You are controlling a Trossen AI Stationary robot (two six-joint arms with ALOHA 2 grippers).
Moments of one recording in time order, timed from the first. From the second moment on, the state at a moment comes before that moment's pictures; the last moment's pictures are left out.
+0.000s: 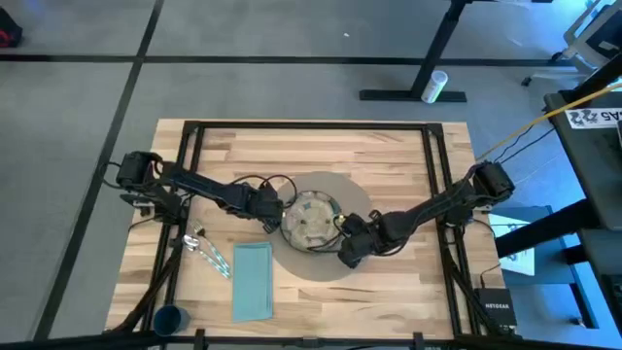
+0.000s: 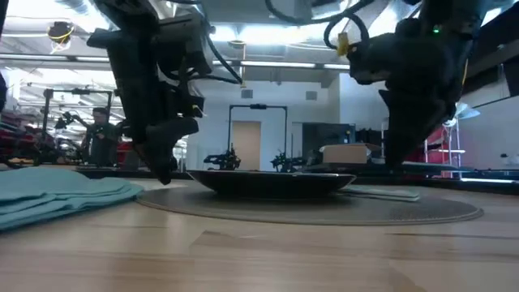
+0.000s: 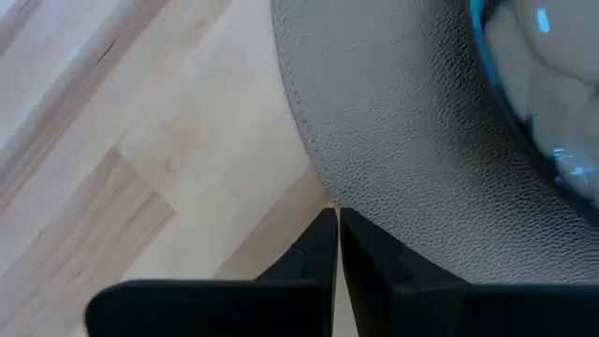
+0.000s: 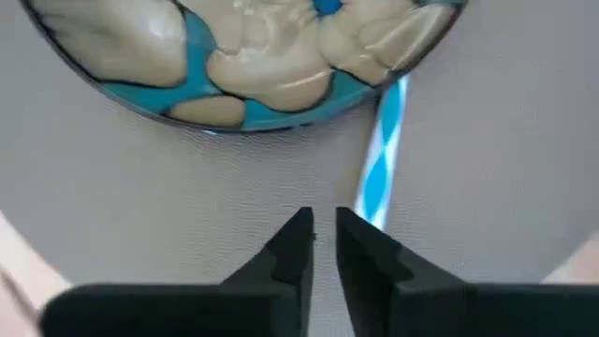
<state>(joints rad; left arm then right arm) -0.07 1.64 0.86 -0.55 -0.40 -0.75 0.38 1.69 1.02 -0.70 0.26 1.02</state>
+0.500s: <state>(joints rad) -0.07 1.64 0.86 -0.56 -0.40 -0.75 0.38 1.83 1.02 -0.70 0.24 1.03</state>
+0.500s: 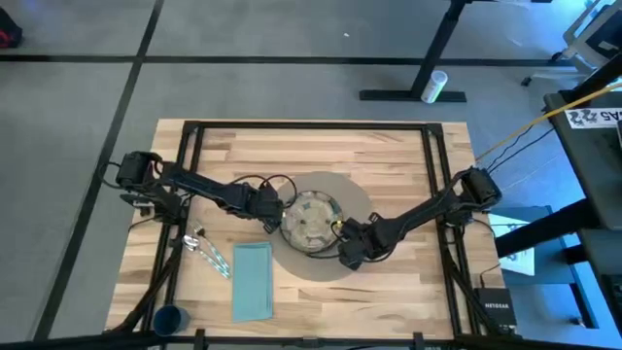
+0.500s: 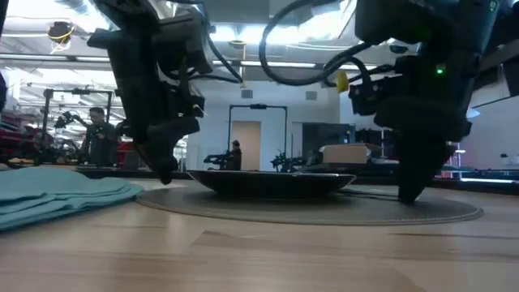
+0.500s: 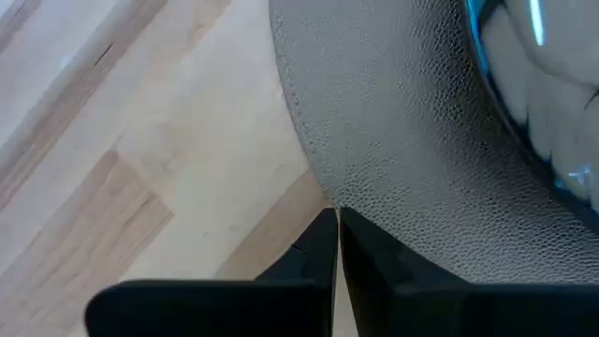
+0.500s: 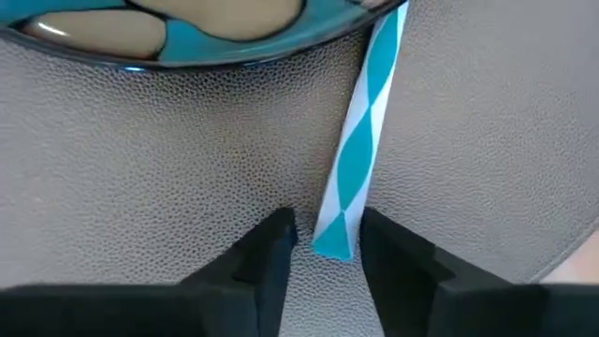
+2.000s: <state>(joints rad) -0.07 1.64 0.86 -0.53 -0.40 -0.75 0.51 1.83 1.20 -0.79 0.37 1.42</state>
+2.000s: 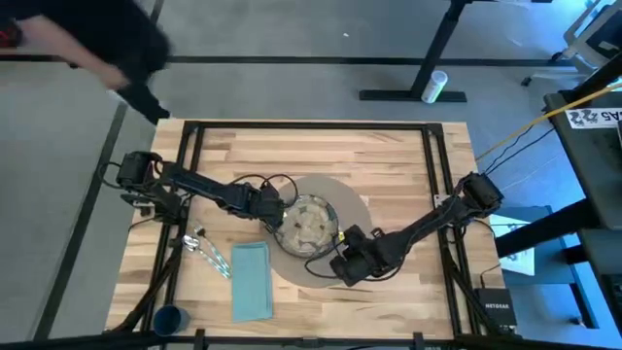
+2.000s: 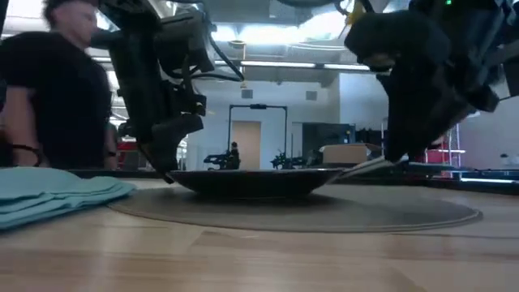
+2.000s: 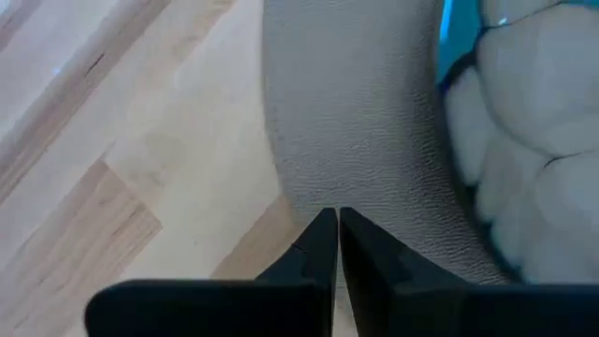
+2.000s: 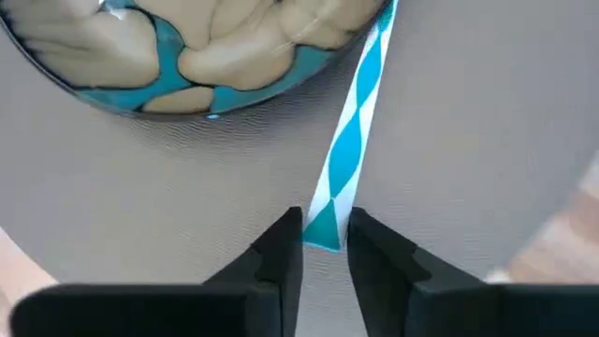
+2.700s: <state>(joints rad) -0.07 1.64 0.86 -0.53 -0.40 -0.76 0.53 1.87 1.20 -0.81 0.41 1.50</state>
